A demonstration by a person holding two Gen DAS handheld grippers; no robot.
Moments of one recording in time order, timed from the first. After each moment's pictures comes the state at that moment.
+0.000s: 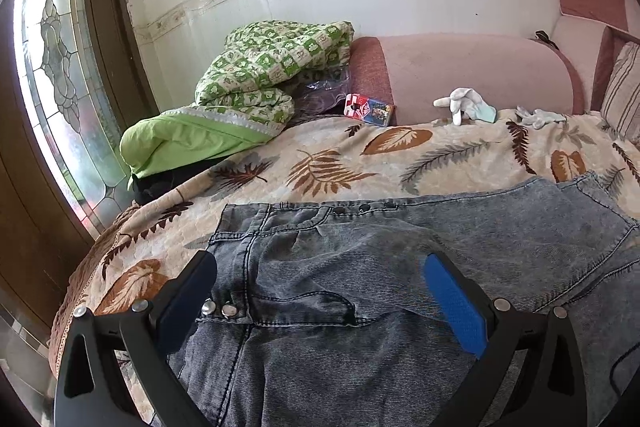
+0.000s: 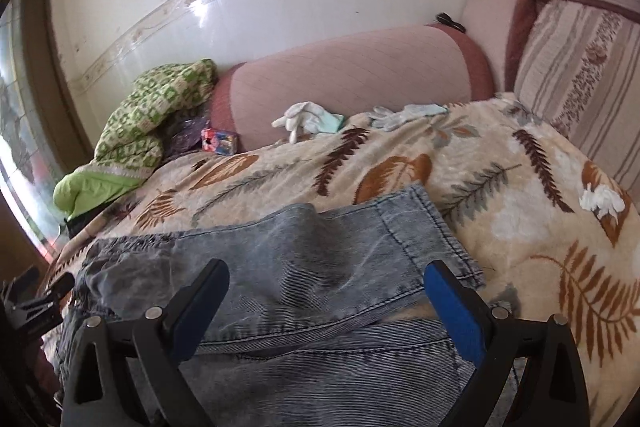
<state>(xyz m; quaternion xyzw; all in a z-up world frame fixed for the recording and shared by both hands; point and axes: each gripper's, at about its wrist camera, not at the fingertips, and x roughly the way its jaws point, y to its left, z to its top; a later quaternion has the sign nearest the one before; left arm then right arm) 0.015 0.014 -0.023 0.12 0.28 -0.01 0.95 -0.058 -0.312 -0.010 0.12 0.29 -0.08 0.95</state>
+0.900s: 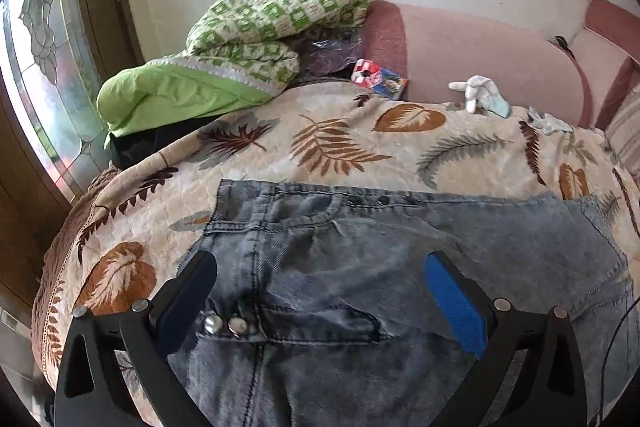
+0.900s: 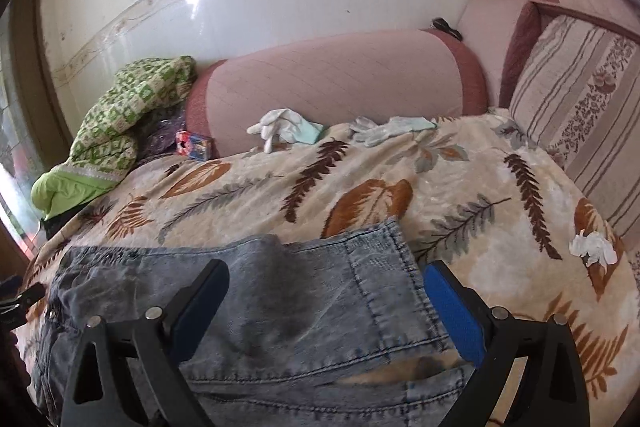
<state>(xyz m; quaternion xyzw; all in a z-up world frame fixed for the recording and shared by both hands) 0.094 0.062 -0.015 0.05 0.38 -0.02 0.92 -0.001 -0.377 0.005 0.12 0.32 -0.12 0.93</state>
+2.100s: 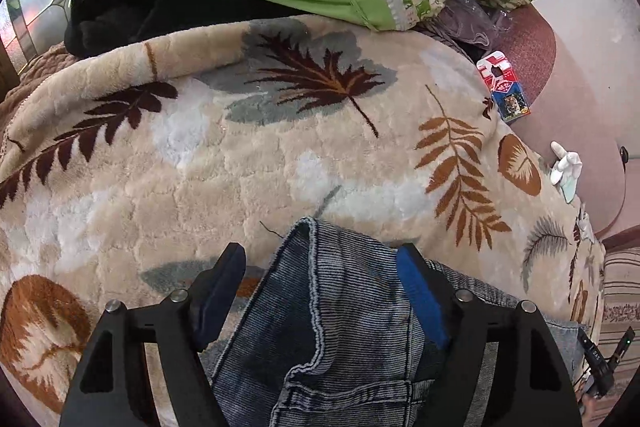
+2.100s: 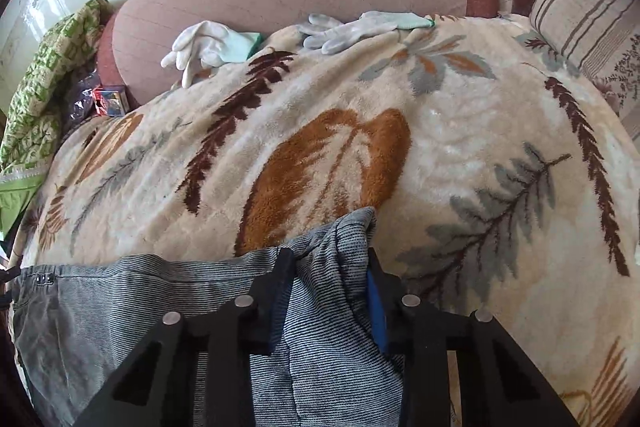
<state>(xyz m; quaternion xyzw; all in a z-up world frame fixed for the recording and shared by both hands) 0.270 0.187 -0.105 -0.16 0.53 -0.02 0.83 0.120 -0.440 -0.086 0.16 0.46 -0.14 0.86</state>
